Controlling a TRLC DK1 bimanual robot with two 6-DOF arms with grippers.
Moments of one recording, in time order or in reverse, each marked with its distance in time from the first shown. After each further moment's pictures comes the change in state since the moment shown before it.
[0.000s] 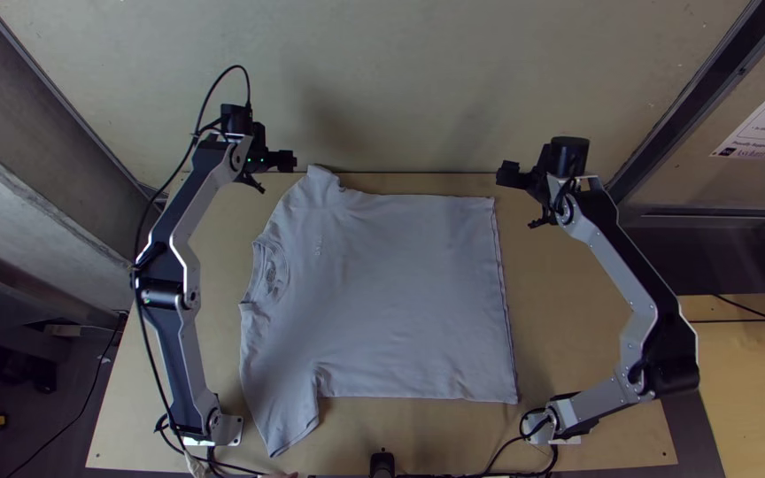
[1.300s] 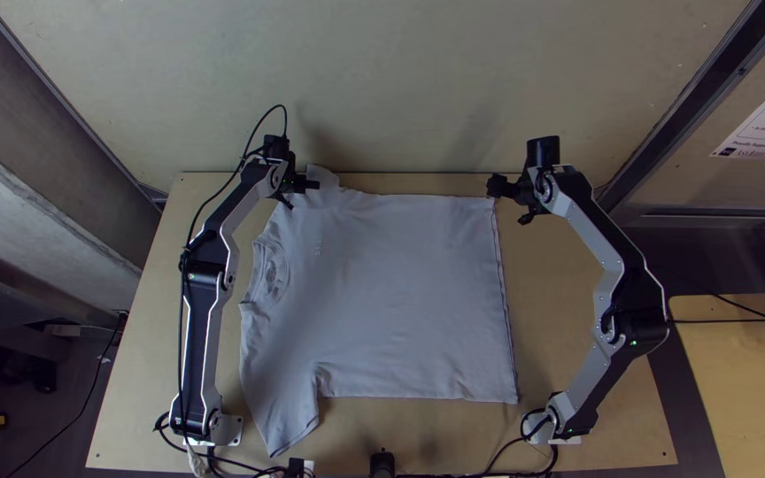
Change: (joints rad) left arm -0.037 0.349 0.147 0.100 -0.055 0.011; right arm -0.026 0.258 0.188 -0.260 -0.027 0.093
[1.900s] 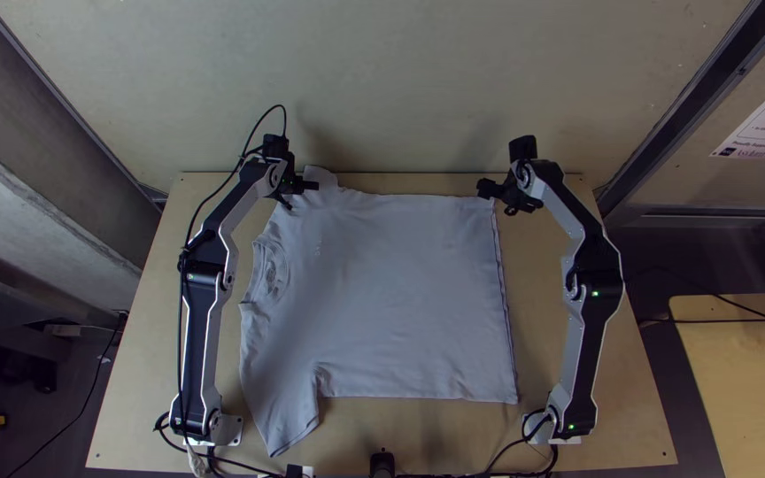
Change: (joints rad) left arm 0.000 -0.012 0.001 -0.047 0.008 -0.011; right arm -0.021 0.356 0.323 -0.133 -0.033 0.037
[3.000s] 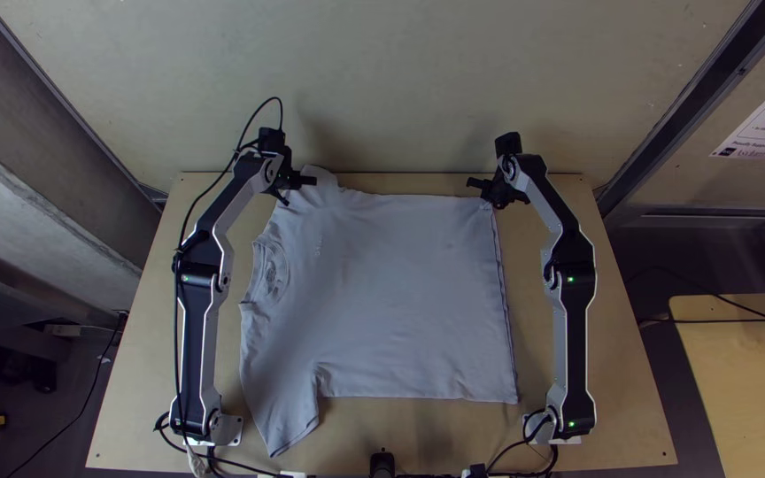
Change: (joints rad) left arm 0.001 -0.058 0.000 -0.037 0.000 0.000; right arm 0.021 0.216 0.304 -0.146 0.000 0.006
